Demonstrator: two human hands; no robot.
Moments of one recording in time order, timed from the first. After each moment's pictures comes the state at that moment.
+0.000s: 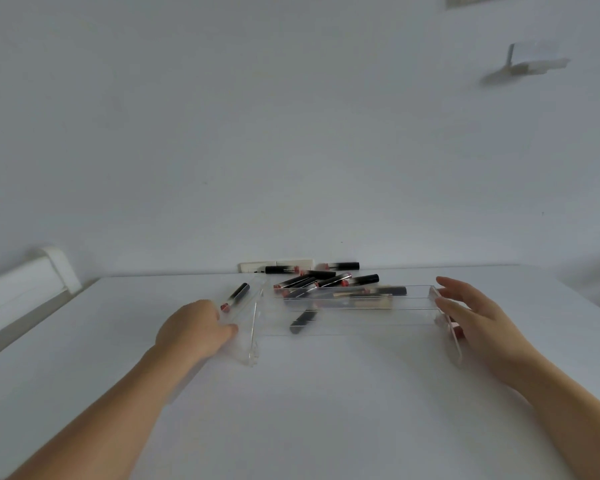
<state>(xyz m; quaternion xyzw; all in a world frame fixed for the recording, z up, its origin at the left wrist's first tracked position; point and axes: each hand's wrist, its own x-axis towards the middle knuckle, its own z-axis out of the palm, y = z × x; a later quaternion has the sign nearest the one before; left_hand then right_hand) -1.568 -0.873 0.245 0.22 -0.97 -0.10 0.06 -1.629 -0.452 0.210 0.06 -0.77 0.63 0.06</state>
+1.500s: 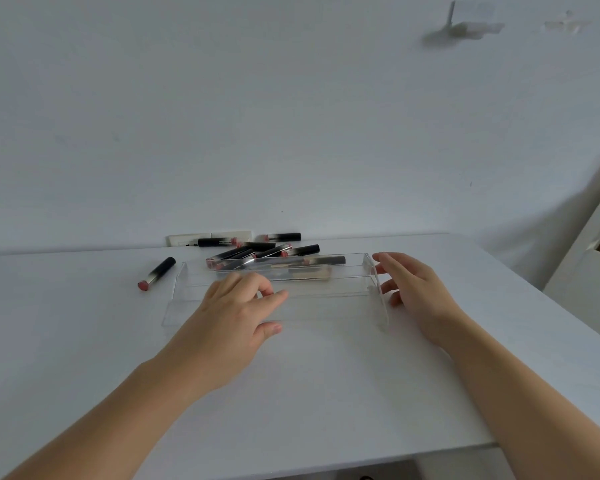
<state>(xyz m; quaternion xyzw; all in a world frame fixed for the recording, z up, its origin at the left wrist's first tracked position) -1.552 -0.750 0.224 -0.27 -0.92 -0.10 0.26 -1.626 -0.453 0.219 0.04 -0.77 0.63 0.06</state>
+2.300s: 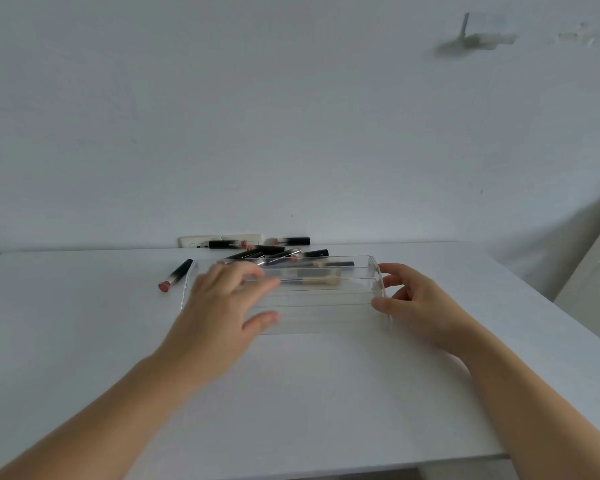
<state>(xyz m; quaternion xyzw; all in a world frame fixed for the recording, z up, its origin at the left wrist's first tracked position) -1.555 -0.769 0.227 -0.20 -0.91 -0.13 0.33 -1.620 -0.447 0.219 0.10 -0.85 0.51 0.01</state>
